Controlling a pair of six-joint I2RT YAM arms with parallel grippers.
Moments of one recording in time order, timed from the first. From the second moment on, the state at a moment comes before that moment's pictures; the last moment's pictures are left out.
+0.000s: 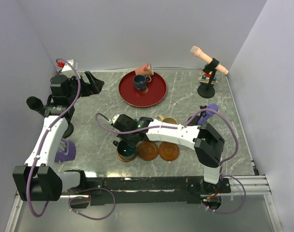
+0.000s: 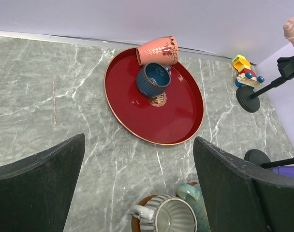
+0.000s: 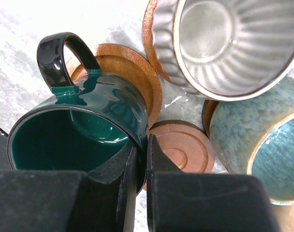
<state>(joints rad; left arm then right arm) -0.01 1.19 1.07 -0.08 0.33 -0.36 1.13 1.85 1.47 -0.71 0.15 0.14</state>
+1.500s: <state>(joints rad) 0.02 1.19 1.07 -0.08 0.35 -0.36 1.13 1.90 1.51 -0.68 0.22 0.14</state>
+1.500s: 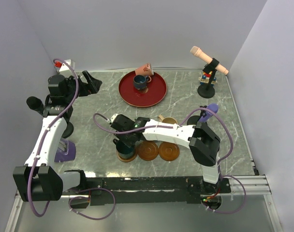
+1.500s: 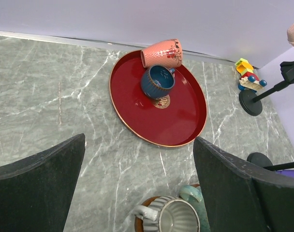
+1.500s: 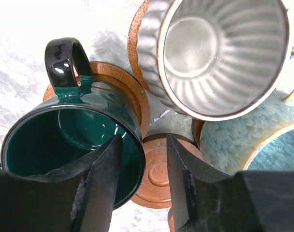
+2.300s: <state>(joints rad) -0.16 1.51 1.22 -0.09 0.23 -0.45 0.80 1.39 1.36 -0.56 0.14 0.16</state>
